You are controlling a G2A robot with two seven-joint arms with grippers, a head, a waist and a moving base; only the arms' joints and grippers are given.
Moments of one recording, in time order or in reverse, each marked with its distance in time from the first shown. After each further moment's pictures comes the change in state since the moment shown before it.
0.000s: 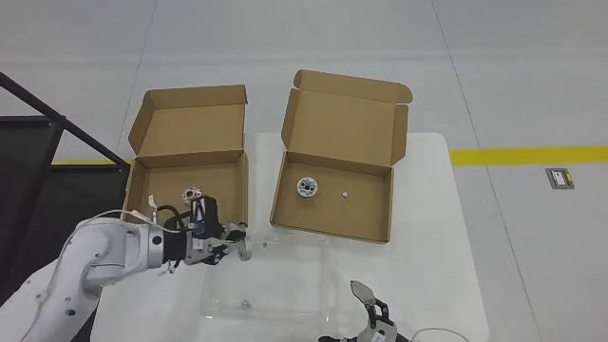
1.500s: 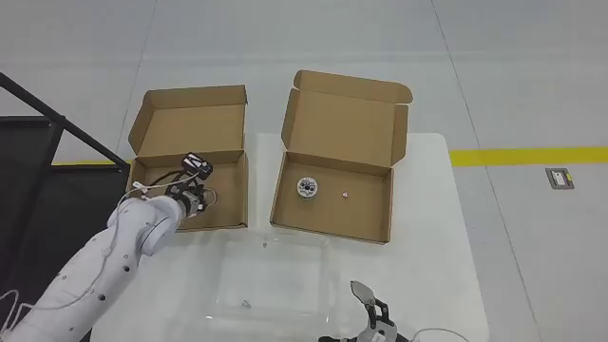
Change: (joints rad) left arm -0.367 -0.194 0.389 0.376 0.023 0.917 -0.554; right arm 0.000 0.000 0.000 0.000 0.000 0.000 0.000
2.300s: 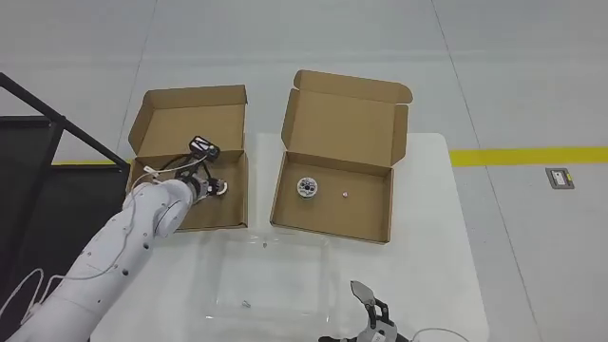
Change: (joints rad) left arm -0.063 -0.088 -0.020 0.100 0.051 -0.018 0.119; right arm 0.000 0.000 0.000 0.000 0.000 0.000 0.000
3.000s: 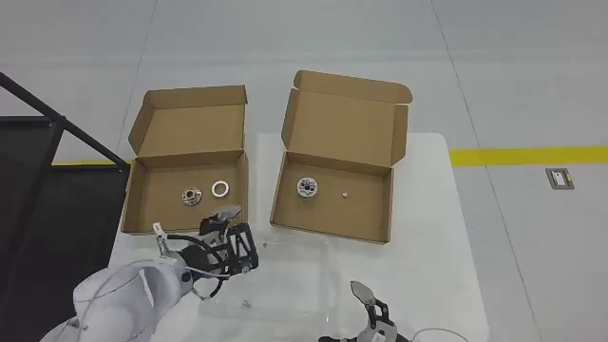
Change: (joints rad) left arm 0.714 0.227 -0.528 -1.024 0.500 -0.571 0.052; right arm 0.000 0.000 0.000 0.000 0.000 0.000 0.000
